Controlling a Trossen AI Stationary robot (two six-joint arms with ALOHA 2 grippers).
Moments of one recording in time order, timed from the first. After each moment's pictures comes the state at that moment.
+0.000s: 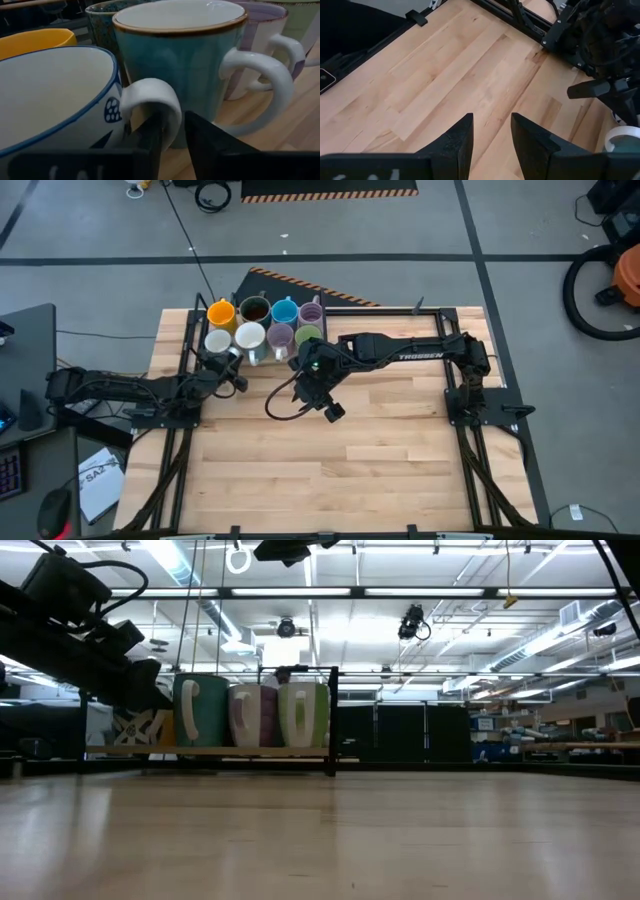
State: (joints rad) left arm 0.07 0.61 0.03 0.18 -0.89 -0.28; right arm 0.02 1.94 1.93 -0.79 -0.34 -0.53
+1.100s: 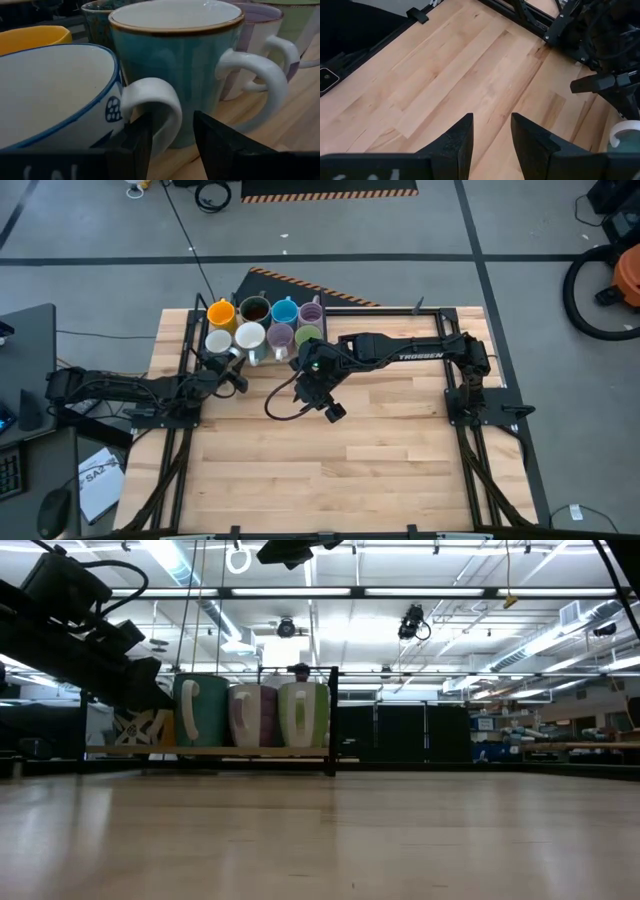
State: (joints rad) left arm 0.07 0.61 0.03 0.18 -0.87 -0.30; right arm 0.02 1.94 1.93 -0.80 -0.33 -0.52
